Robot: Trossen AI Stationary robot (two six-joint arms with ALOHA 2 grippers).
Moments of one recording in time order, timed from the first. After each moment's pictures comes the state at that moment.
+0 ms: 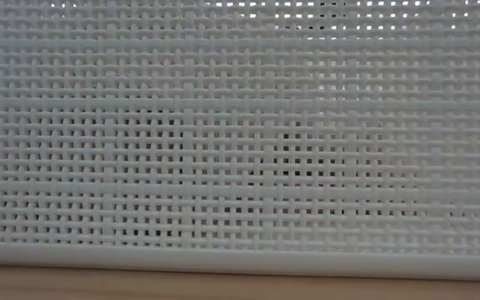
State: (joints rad) left arm -0.13 1.44 1.59 -1.08 -0.08 -0.04; right arm -0.52 1.53 1.92 -1.25 -0.01 -0.19
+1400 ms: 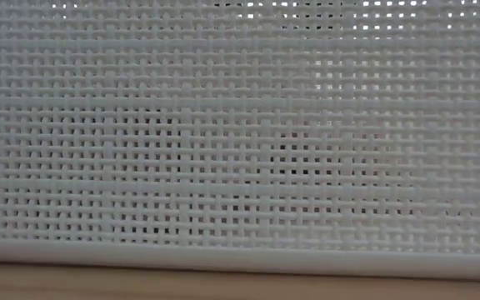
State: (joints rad) left arm 0.14 1.71 1.53 -1.20 0.24 0.24; right arm -0.61 1.53 1.70 -0.99 -0.01 -0.30
